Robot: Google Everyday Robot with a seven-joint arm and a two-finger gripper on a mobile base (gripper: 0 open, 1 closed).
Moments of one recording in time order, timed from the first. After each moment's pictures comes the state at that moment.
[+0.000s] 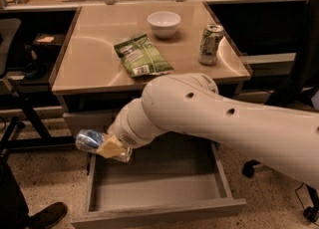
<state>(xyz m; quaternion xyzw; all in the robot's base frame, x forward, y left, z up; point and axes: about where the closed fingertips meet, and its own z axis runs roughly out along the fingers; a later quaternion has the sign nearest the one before) 0.448 0.113 0.777 -0.56 0.75 0.18 0.30</state>
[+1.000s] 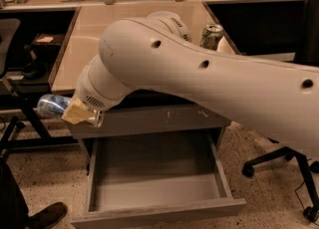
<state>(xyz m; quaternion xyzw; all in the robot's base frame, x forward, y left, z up) 0.478 0.173 0.879 -0.60 0.70 0.15 0.36</state>
